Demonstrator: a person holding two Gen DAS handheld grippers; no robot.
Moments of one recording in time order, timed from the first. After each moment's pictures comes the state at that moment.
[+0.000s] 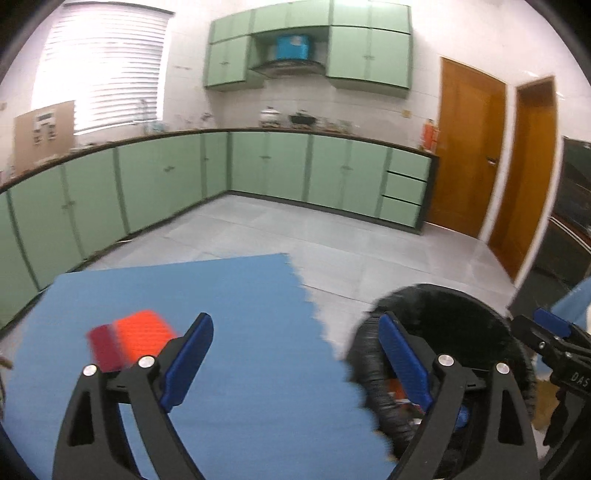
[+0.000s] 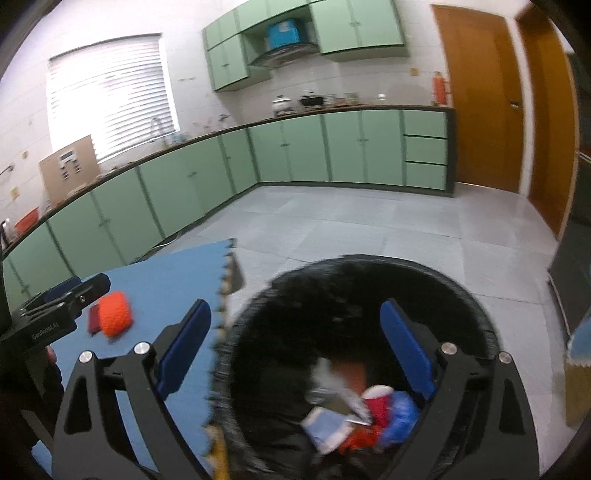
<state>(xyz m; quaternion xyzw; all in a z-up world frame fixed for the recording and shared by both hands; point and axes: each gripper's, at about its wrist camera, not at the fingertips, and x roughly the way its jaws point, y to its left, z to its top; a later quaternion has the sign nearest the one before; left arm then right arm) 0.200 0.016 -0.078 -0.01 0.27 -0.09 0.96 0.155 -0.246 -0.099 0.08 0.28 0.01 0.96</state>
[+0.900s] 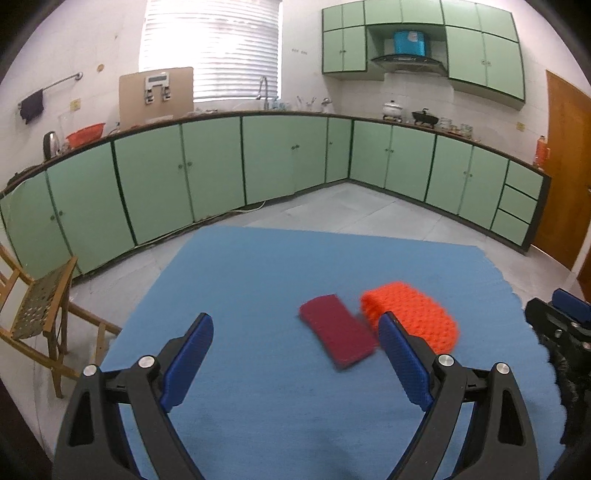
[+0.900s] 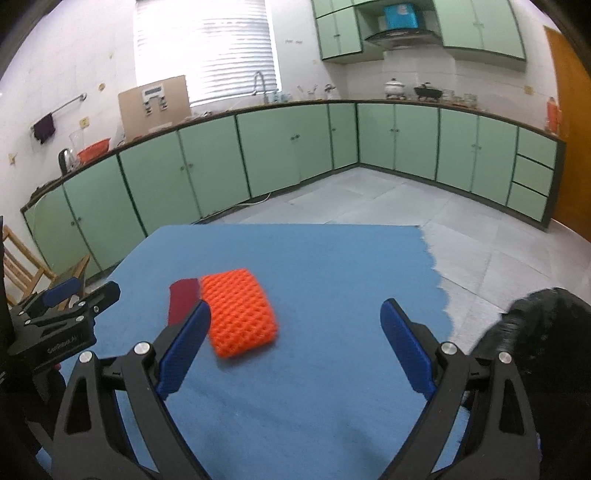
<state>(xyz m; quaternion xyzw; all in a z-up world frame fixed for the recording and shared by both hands) 0.207 0.230 -0.131 -0.04 0.29 0.11 0.95 0.257 0.004 -0.131 0.00 0.31 0.18 0.93</state>
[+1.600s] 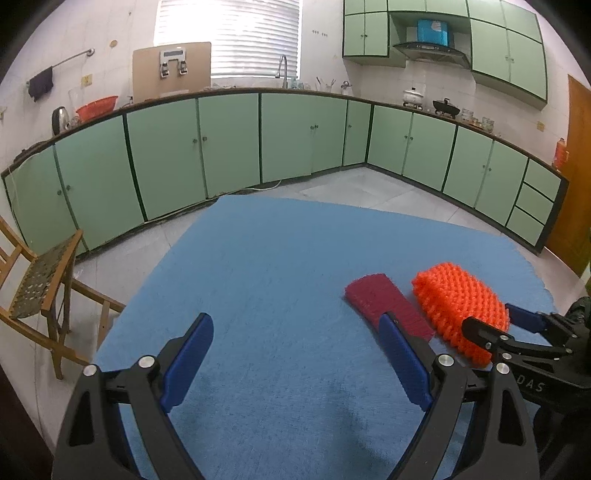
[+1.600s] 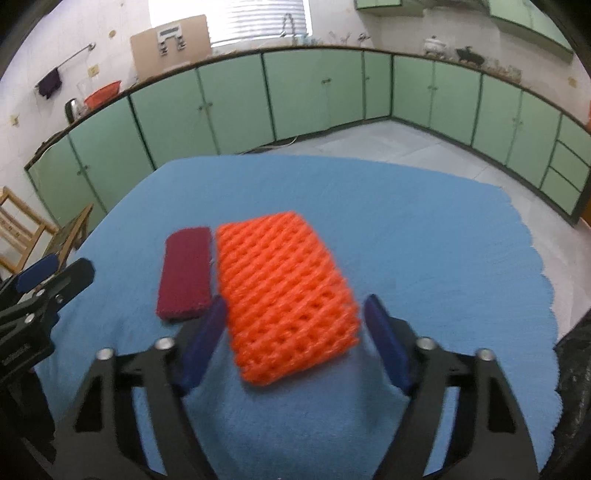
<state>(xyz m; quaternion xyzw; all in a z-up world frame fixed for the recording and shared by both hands) 0.223 0.262 -0.164 -0.06 0.33 0.13 0.93 0.309 0.071 -0.192 -0.04 0.41 0.23 0.88</state>
